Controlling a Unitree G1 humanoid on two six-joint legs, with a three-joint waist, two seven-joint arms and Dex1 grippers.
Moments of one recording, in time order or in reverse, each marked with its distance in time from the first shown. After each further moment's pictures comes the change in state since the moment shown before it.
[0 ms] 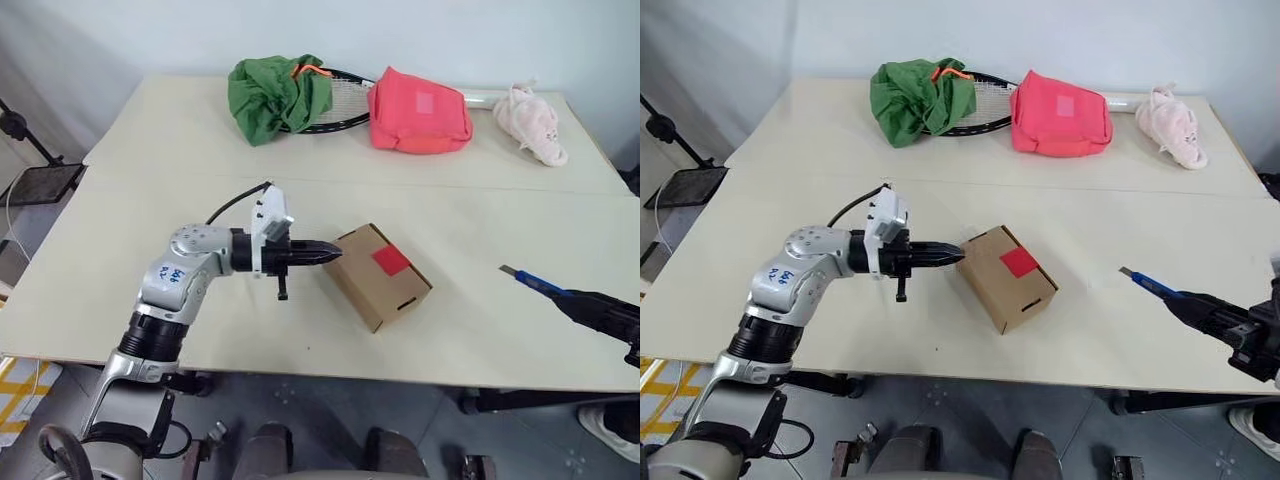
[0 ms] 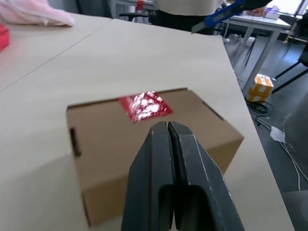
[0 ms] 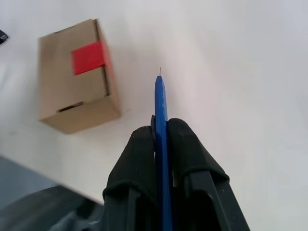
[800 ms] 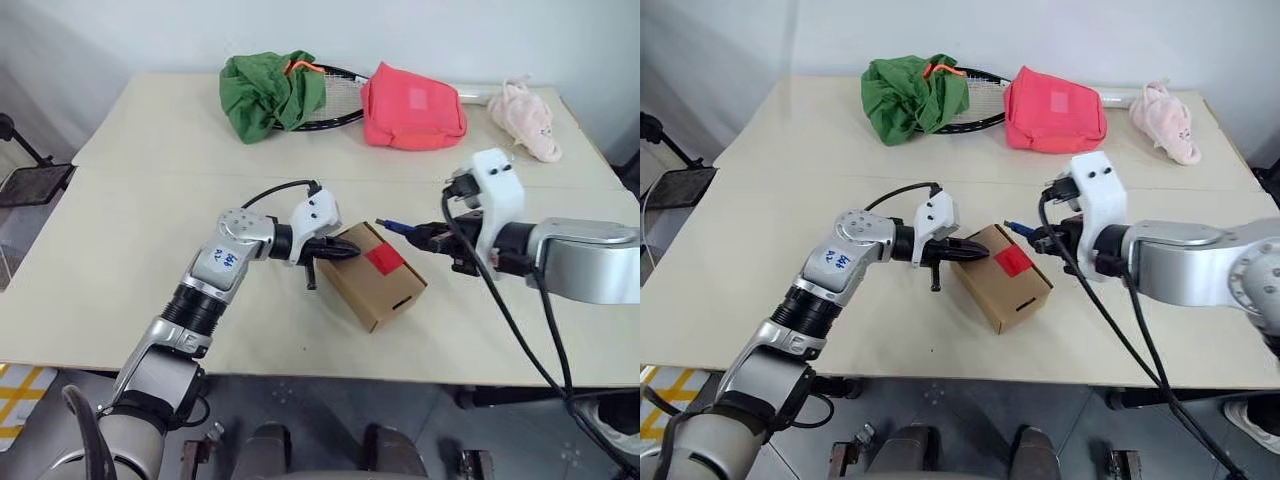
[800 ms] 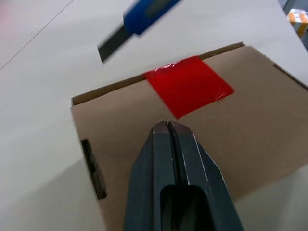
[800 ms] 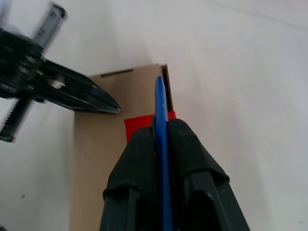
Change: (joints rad) left arm -0.156 -0.084 -0.145 0.216 0.266 -0.095 0.061; right arm -1.212 -0.046 1.319 0.208 0.409 -0.111 -0.883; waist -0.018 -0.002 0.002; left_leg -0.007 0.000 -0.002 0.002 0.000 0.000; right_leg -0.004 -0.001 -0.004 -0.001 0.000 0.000
